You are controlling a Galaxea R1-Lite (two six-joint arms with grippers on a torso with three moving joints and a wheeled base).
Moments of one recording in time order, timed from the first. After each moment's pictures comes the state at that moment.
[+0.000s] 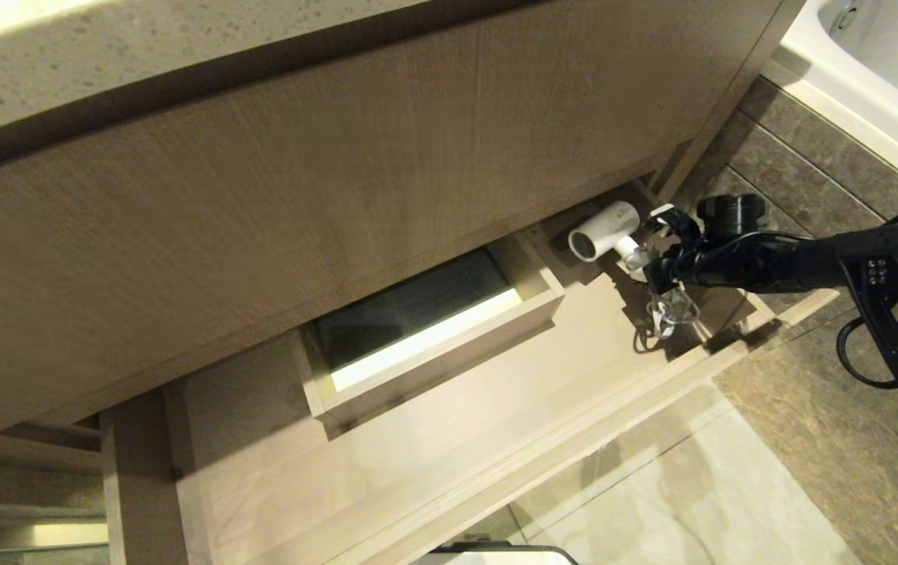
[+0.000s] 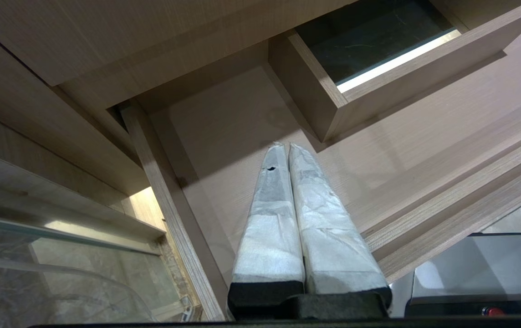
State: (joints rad) left arm 0.00 0.00 0.00 0.00 0.00 0.00; right arm -0.03 2.46 -1.93 -0.10 0.21 -0.45
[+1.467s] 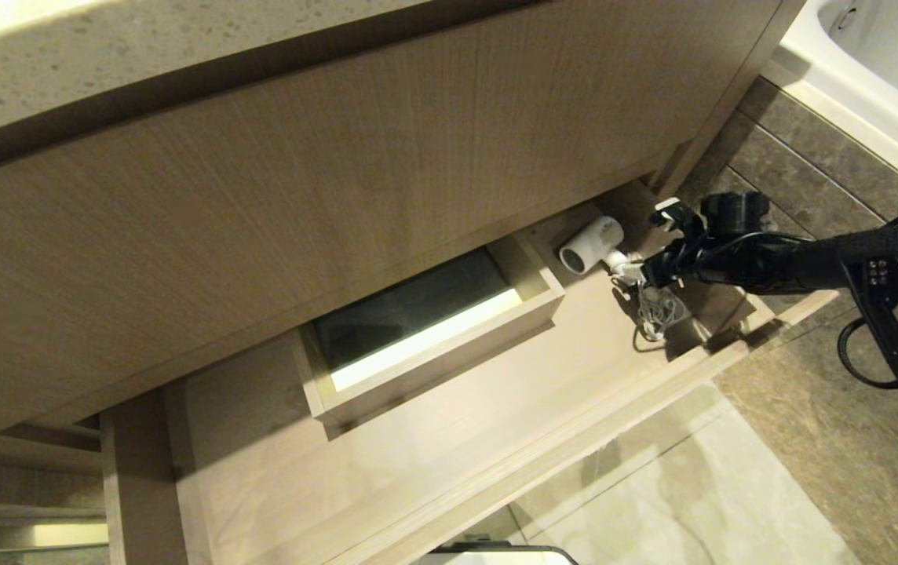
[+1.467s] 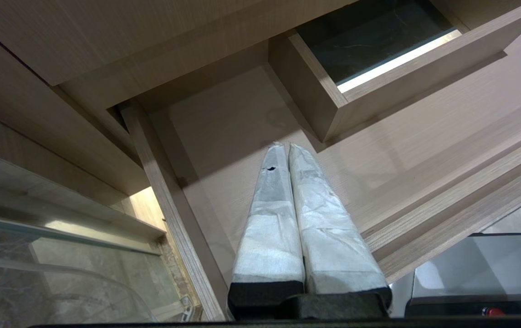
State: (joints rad) left arm 0.00 0.00 0.00 0.00 0.00 0.00; right arm -0.04 2.45 -1.92 -0.16 0.20 -0.41
